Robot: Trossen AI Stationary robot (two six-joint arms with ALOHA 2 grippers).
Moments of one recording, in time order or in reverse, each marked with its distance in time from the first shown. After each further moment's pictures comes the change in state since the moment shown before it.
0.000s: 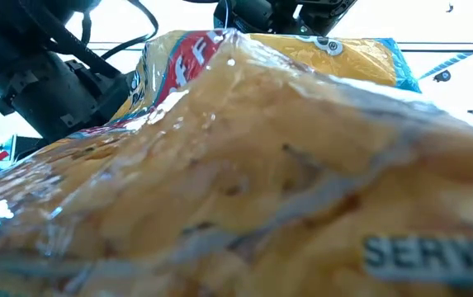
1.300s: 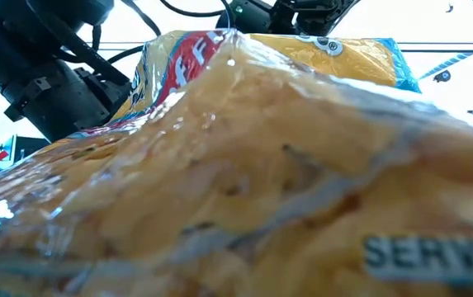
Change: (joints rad) left arm 0.028 0.038 -0.001 0.015 -0.001 -0.063; right arm -0.042 -0.006 0.000 -0.067 -0.058 -0.015
